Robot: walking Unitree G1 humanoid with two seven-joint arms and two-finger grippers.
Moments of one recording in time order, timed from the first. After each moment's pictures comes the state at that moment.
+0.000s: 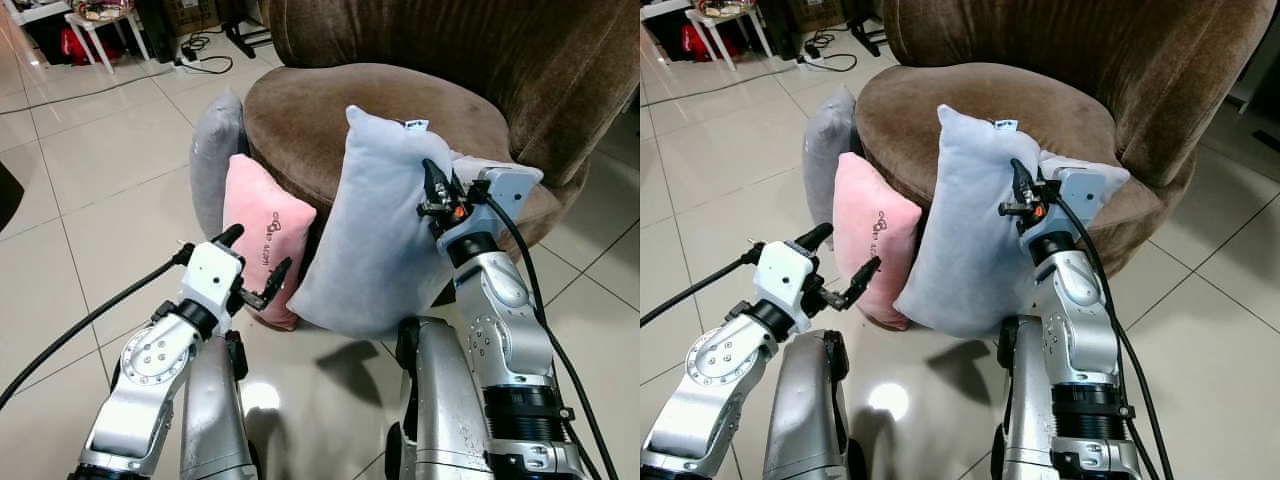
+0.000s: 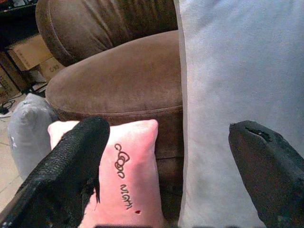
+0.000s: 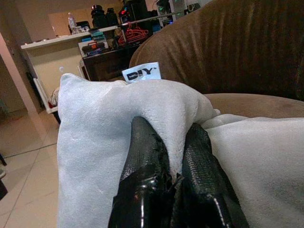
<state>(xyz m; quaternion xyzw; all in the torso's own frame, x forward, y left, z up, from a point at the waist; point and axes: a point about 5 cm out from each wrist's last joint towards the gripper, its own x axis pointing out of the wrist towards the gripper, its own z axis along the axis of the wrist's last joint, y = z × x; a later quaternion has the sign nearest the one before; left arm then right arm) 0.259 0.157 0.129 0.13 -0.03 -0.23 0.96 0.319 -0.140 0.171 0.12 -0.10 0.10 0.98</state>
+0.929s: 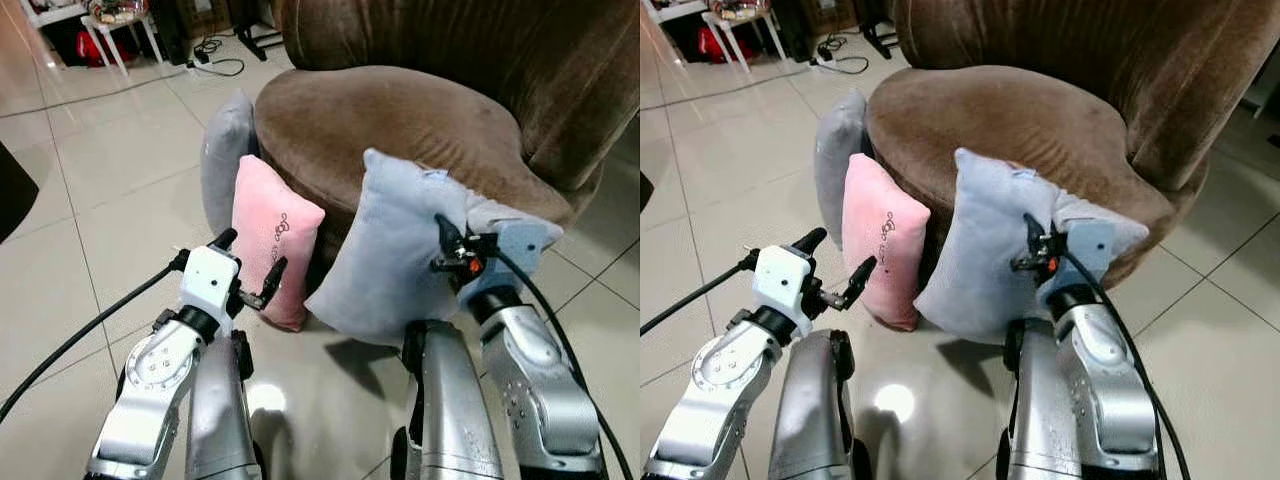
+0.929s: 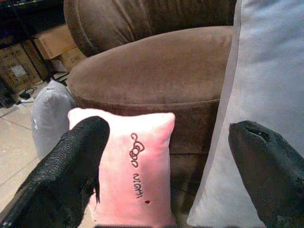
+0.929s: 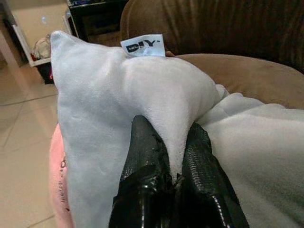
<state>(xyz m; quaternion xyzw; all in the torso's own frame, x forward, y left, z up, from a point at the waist) 0.256 0.156 0.123 0.10 -0.02 -0.19 0.98 0.264 -0.154 0.147 0.06 -0.01 0.08 1.00</state>
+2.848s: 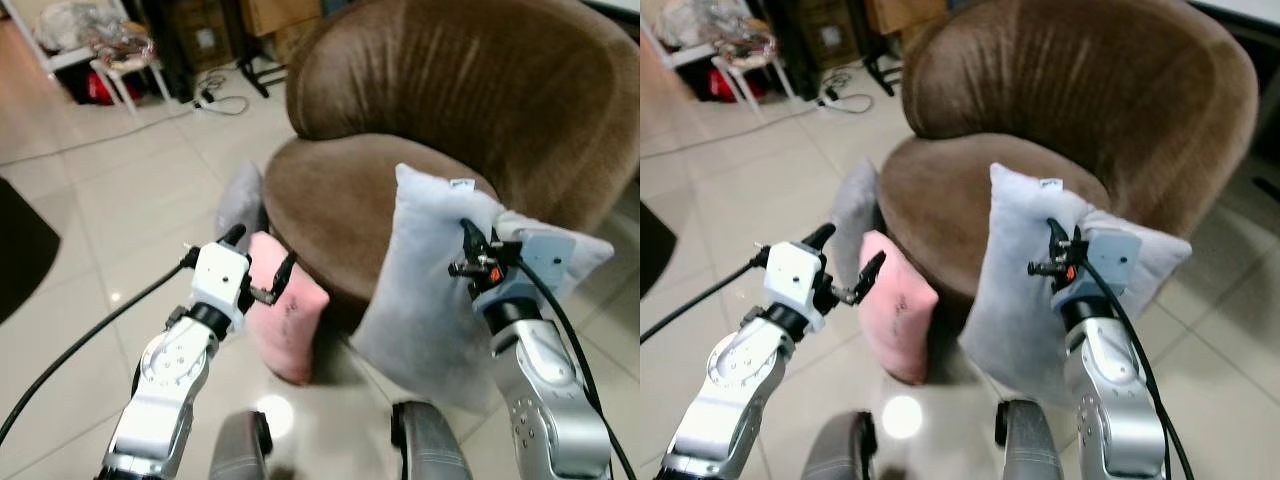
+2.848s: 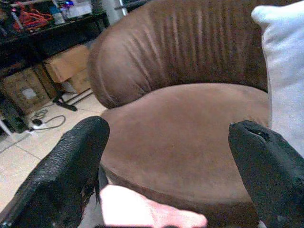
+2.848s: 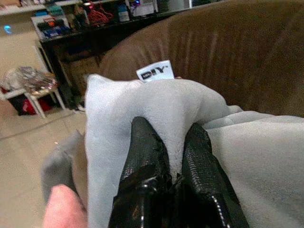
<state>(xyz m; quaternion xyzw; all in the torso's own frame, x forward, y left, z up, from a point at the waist) 0.260 0.144 0.124 0.09 -0.04 -0.19 0.98 0.251 -0.165 0.150 0.07 -0.03 0.01 1.00</state>
